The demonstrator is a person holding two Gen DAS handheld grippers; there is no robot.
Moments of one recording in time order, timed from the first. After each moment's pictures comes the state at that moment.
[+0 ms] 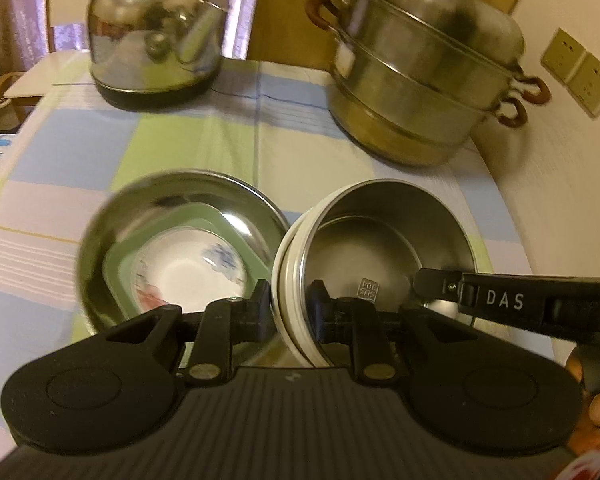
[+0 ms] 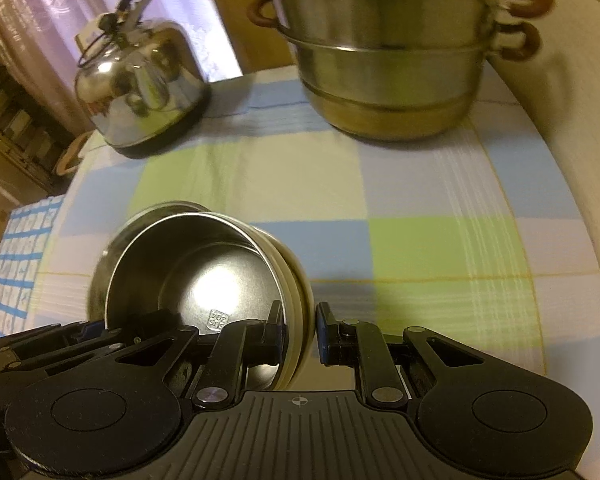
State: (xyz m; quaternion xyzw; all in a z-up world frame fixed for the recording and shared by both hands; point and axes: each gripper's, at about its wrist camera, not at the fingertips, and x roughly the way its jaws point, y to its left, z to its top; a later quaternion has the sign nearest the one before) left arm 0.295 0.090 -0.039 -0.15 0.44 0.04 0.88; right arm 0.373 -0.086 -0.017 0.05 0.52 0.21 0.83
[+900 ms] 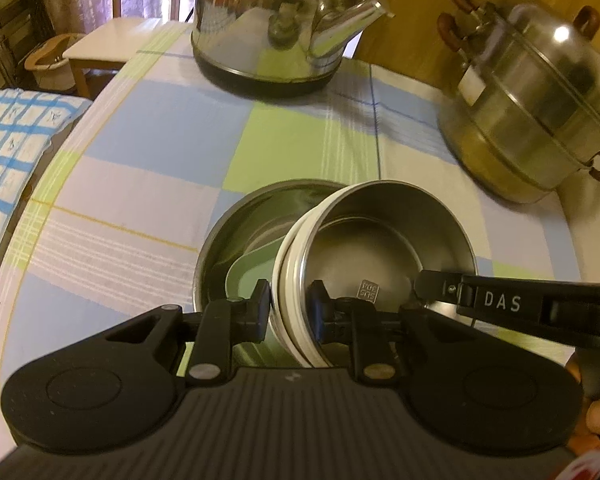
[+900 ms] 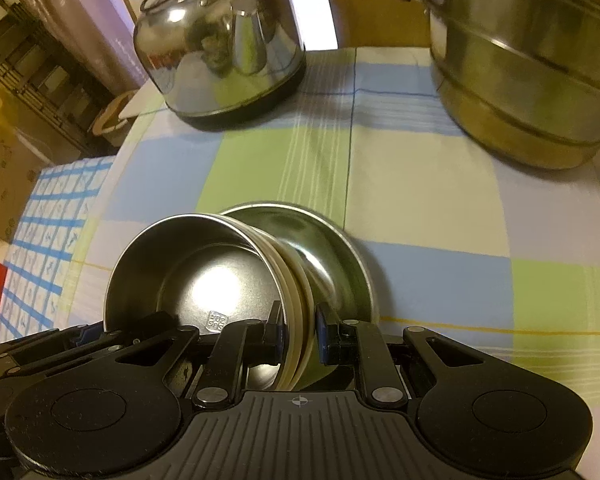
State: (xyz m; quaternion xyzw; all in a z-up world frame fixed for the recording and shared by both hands) left arm 0.300 0.189 -0.067 -0.19 0.46 0.12 0.86; right arm 0.399 0.033 -0.045 0.01 0.55 0.27 0.79
